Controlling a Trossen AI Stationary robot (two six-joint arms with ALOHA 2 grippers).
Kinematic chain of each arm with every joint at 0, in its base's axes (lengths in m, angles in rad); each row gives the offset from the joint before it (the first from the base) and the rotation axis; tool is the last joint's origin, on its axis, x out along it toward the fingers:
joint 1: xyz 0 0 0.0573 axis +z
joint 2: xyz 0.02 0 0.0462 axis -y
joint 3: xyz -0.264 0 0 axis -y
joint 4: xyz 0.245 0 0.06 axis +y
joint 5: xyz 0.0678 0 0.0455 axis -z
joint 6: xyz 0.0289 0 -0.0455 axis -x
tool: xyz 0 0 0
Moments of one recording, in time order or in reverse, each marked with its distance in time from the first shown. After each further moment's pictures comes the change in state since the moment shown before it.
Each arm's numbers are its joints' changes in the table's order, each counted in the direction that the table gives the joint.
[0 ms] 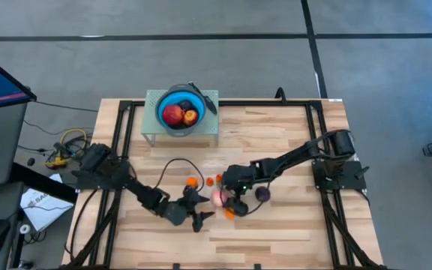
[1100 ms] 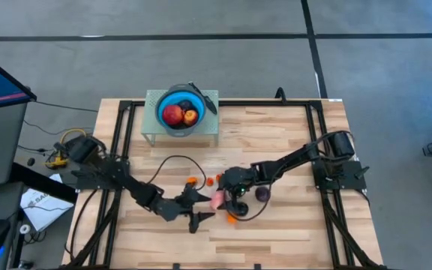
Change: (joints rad) left arm 0.002 0.167 0.000 0.012 0.031 -0.133; right arm 0.021 -0.002 -0.002 -0.145 0.051 0.085
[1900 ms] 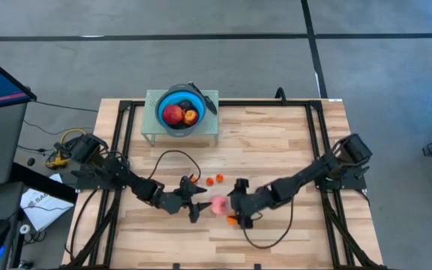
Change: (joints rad) left arm 0.060 -0.017 -0.087 0.001 -0.017 0.067; right arm 0.265 0.116 0.000 0.248 0.503 0.147
